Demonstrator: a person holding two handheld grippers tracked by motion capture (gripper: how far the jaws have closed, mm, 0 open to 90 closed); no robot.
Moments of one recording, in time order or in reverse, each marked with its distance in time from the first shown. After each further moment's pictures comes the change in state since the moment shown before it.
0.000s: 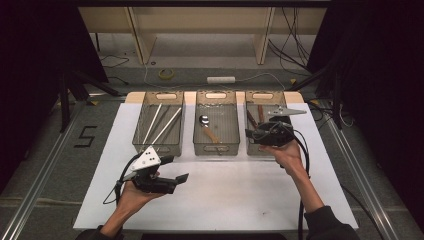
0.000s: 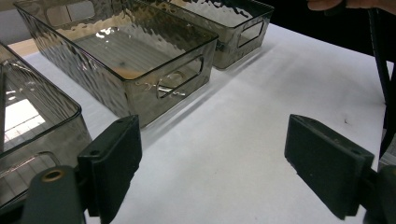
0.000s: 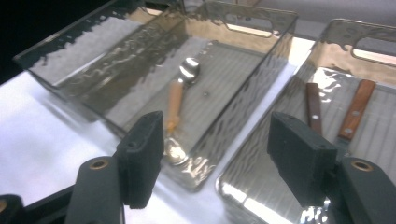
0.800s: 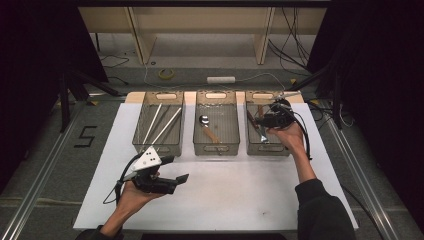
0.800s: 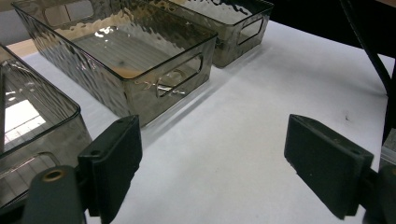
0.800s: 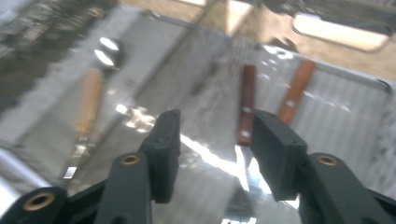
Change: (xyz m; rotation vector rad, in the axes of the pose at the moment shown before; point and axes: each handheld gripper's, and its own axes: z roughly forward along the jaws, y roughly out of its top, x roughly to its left) left arm -0.001 0.000 0.001 0.009 -0.001 0.011; right arm -0.062 0.027 0.042 0.169 -0.121 0.028
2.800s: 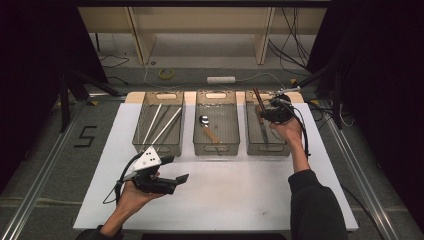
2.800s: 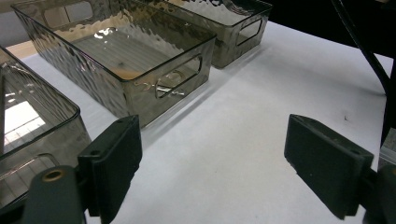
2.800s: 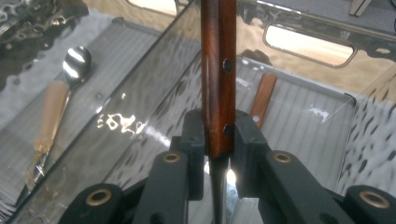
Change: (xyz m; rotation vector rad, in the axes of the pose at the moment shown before) left arm 0.000 0.000 0.000 -0.006 -0.001 0.003; right arm -0.013 0.011 0.011 -0.008 -0.074 -0.011
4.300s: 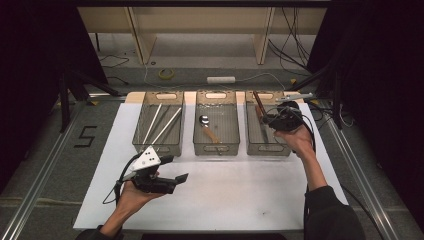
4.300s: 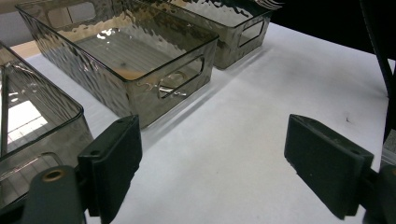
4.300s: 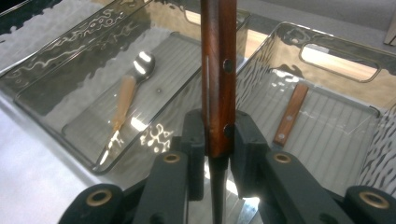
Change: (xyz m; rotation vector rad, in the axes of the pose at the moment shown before) left arm 0.001 0.000 -0.001 0.000 0.007 -0.003; right arm 0.019 -0.015 -0.051 -0.082 0.121 -0.060
